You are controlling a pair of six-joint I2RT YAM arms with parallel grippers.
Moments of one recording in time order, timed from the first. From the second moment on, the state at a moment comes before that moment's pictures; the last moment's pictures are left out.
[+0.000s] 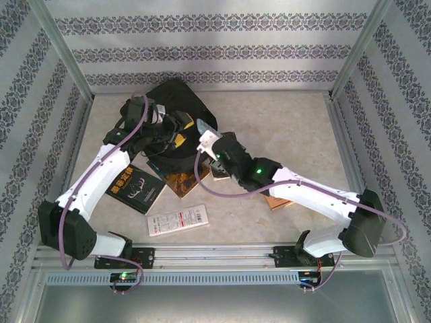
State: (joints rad) left arm -0.29 1.36 1.24 -0.48 0.50 -1.22; right arm 0.97 1.40 1.14 -0.32 0.55 -0.36
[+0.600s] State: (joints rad) left arm -0.28 1.33 1.05 -0.25 0.55 -1.28; right arm 1.12 1.53 1.04 -0.01 0.83 -0.76
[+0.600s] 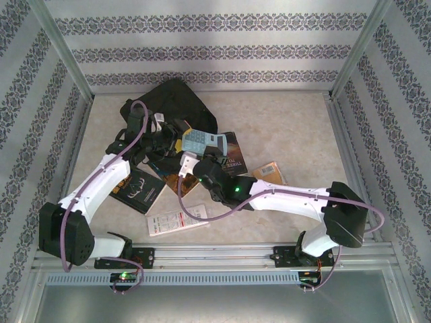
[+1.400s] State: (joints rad) left arm -0.28 1.38 0.87 0.21 0.61 -1.40; right arm 1.11 1.56 1.04 0.04 0.87 -0.76
